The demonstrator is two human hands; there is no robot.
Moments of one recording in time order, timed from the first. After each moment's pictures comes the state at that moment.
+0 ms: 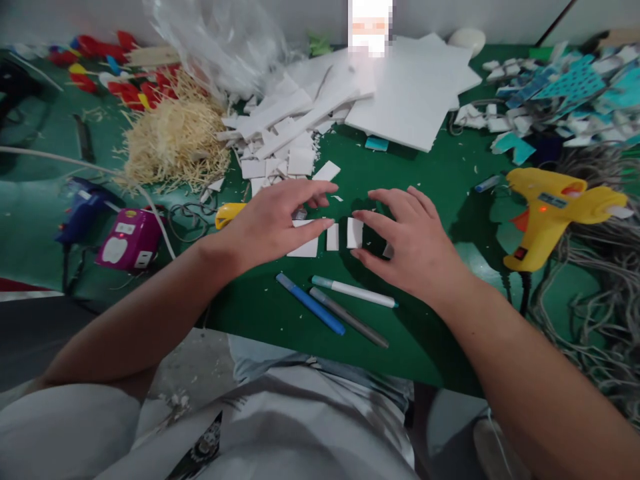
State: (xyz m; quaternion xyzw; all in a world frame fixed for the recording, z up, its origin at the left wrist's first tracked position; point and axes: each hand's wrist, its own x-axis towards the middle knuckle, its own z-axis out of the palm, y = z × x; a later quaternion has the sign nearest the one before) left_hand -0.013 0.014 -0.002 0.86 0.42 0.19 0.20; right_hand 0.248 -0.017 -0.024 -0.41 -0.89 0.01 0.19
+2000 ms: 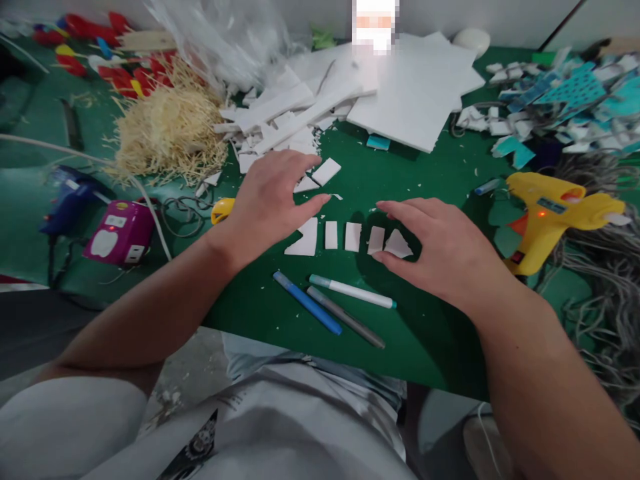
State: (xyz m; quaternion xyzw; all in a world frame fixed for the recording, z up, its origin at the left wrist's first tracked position) left_hand -0.015 0.031 -0.023 0.84 0.49 0.22 0.06; right_hand 0.274 -0.017 -0.007 -0.45 -0.88 0.05 0.15
